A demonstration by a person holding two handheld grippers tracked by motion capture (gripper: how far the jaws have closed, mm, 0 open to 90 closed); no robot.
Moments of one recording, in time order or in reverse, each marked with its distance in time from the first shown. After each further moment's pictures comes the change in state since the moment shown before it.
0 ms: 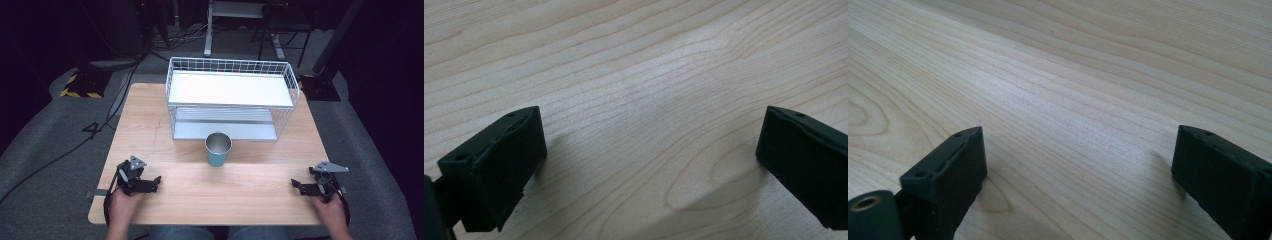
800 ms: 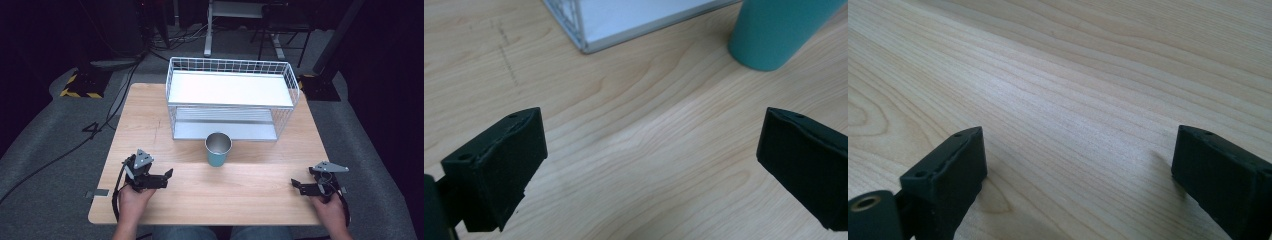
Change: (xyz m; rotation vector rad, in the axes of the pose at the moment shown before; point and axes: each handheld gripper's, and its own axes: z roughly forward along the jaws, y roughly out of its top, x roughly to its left) left arm -0.036 0.035 -0.025 -0.218 -0.106 0.052; right arm 0.000 0.000 0.000 0.000 0.000 0.000
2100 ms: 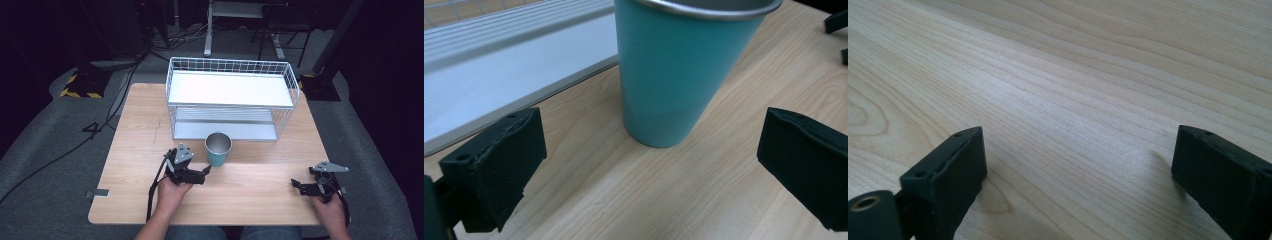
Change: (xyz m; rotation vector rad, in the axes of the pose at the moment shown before) left arm -0.069 0.034 0.071 -0.056 -0.137 0.086; right arm 0.000 0.000 0.000 0.000 0.000 0.000
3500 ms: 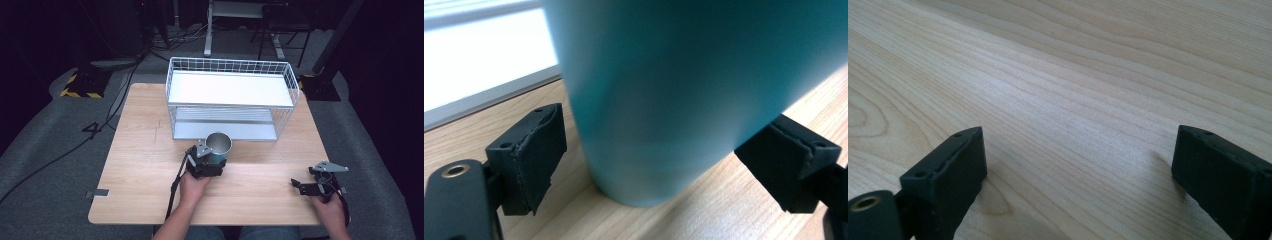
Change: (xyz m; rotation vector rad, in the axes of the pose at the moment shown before) left arm -0.016 0.007 0.062 0.007 -0.005 -0.089; right arm 0.000 0.000 0.000 0.000 0.001 0.002
